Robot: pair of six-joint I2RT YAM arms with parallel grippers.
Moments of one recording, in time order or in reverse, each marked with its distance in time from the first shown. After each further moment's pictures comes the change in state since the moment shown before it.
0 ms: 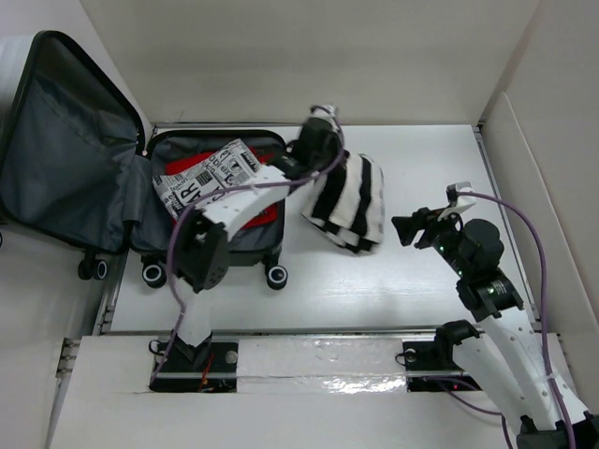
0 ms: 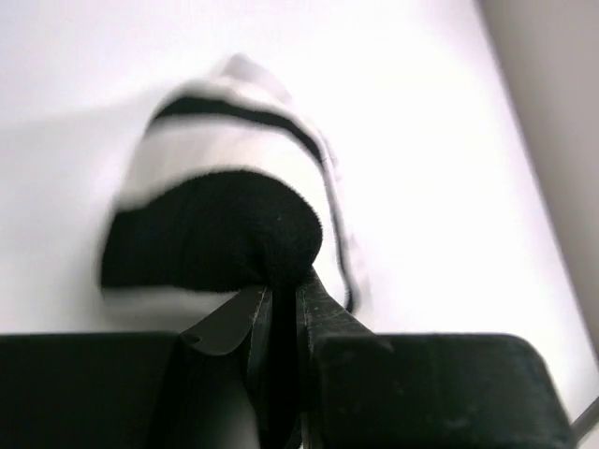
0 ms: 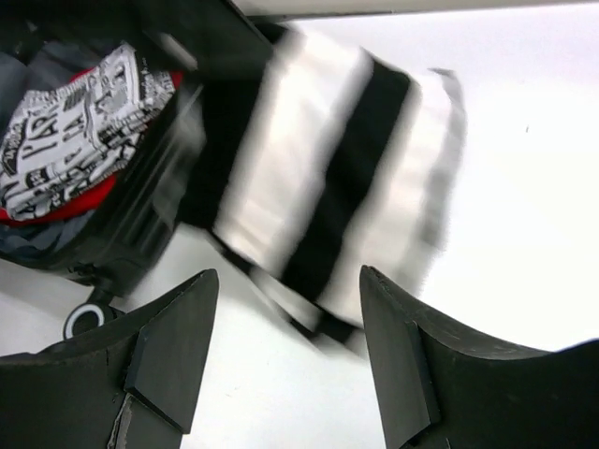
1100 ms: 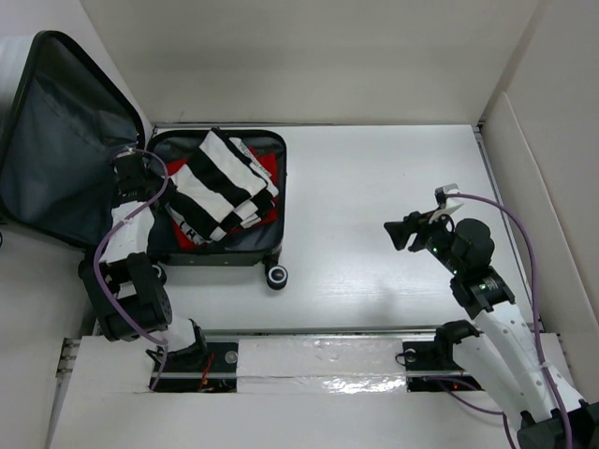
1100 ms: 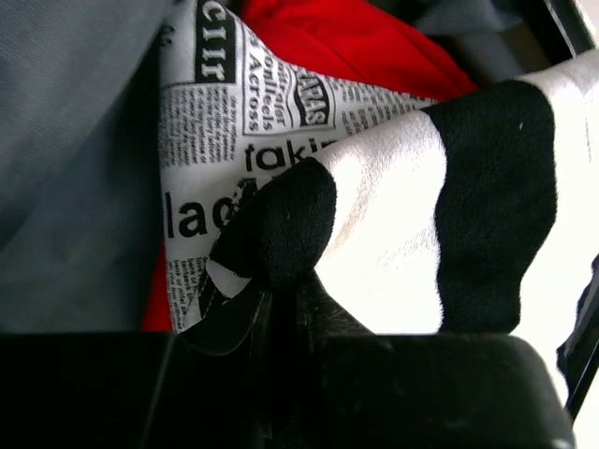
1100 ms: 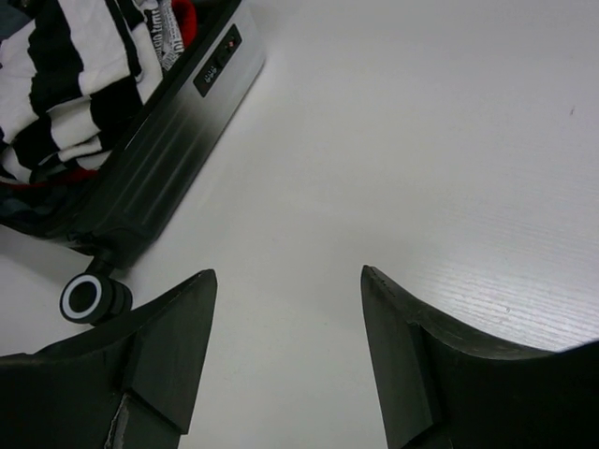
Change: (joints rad) left arm 1.002 -0.537 -0.701 -0.030 0.154 -0.030; right arm 0.002 0.044 -0.066 0.063 -0.077 -0.018
